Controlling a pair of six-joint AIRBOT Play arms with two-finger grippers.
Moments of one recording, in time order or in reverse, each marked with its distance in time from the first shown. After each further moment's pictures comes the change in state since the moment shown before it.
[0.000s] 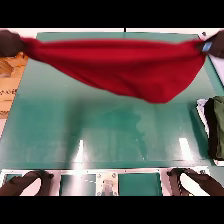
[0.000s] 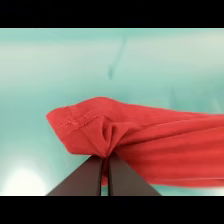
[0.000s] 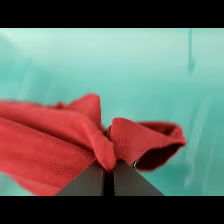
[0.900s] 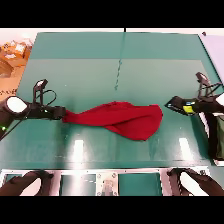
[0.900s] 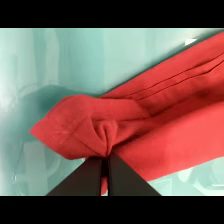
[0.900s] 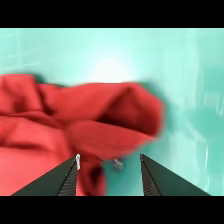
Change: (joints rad) left arm 0.000 0.000 -0.823 -0.211 0.314 0.121; right arm -0.112 0.033 -0.739 -0.052 -0.288 0.010
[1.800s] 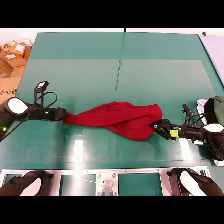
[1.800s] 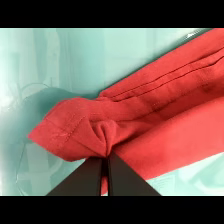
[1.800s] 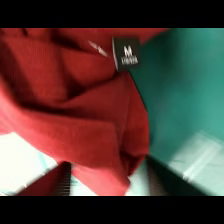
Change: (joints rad) left arm 0.000 0.000 -0.014 -0.003 0.002 0.024; right arm -0.107 0.052 -0.484 0.519 -0.033 -0.310
